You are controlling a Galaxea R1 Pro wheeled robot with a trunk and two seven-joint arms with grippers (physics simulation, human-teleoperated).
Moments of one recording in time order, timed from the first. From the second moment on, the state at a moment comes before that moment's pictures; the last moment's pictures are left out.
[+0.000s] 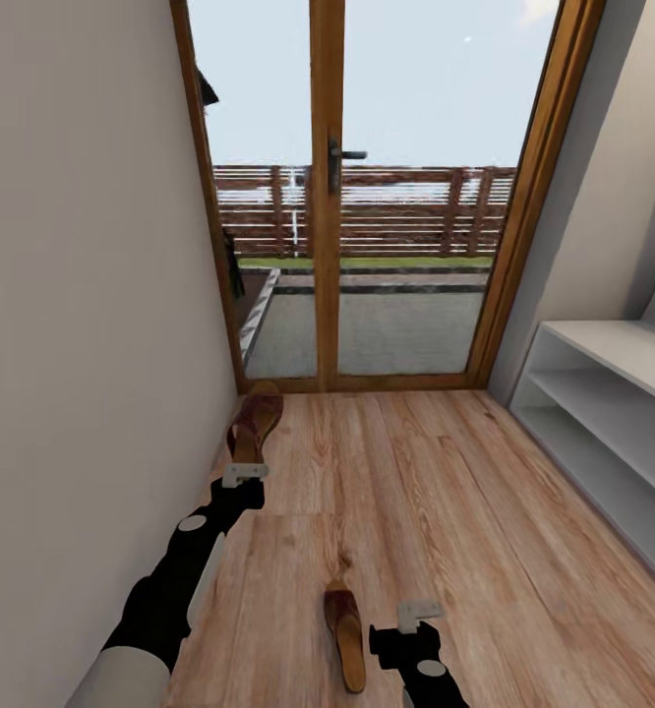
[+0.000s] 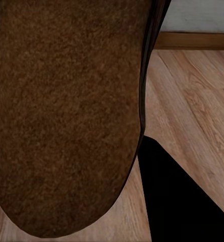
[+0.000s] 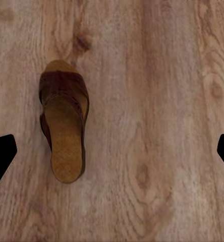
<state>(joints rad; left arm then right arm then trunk) -0.52 -0.11 0.01 -1.03 -0.04 0.26 -0.09 -0.27 0.17 0.09 -0.73 0.07 0.19 -0.16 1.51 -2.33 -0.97</state>
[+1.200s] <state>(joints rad) -0.52 -0.11 -0.03 -1.03 -0.04 0.26 -0.09 -0.28 0.17 0.09 -0.73 0.07 0.19 -0.16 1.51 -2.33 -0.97</state>
